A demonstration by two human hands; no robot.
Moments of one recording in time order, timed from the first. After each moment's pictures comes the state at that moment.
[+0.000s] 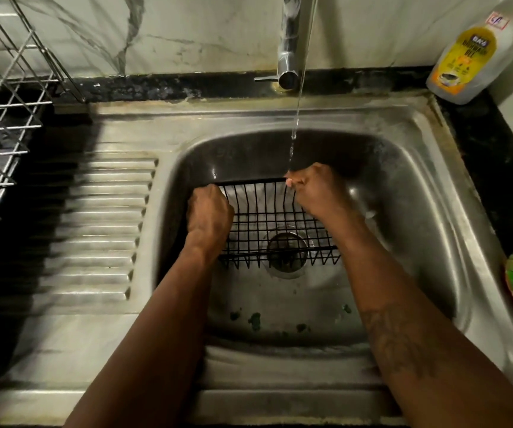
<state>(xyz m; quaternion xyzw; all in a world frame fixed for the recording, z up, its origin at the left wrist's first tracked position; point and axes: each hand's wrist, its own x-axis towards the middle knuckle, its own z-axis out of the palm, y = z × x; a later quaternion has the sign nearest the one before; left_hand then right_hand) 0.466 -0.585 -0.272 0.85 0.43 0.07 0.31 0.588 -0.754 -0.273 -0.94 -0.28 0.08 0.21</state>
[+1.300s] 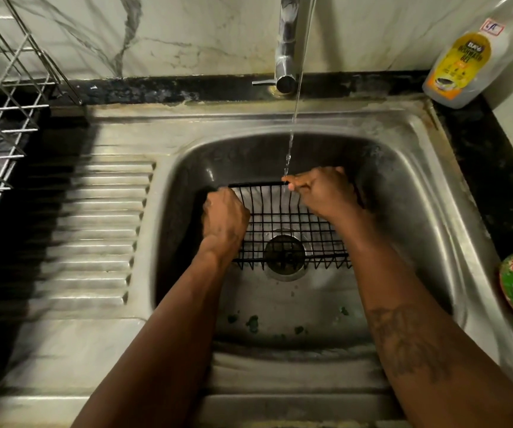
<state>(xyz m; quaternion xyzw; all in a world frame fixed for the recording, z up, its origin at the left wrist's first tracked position) 0.477 -0.611 -0.269 0.90 0.37 0.01 0.23 0.601 -0.762 -0.277 -0.93 -0.30 0.09 0.19</state>
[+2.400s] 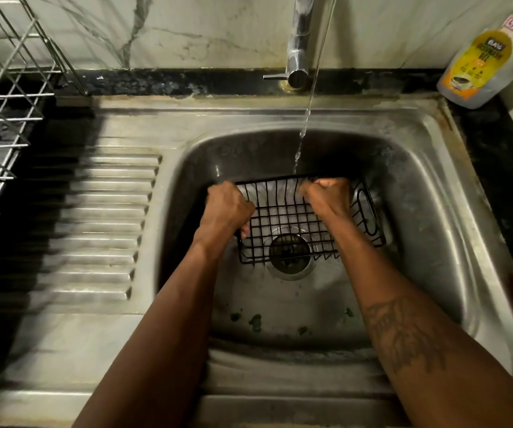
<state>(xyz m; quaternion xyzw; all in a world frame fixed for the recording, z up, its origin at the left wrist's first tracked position) 0.477 -0.591 -0.256 0.86 0.35 -0.11 0.34 0.589 -0.757 -0.310 -0.86 0.00 0.17 0.48</state>
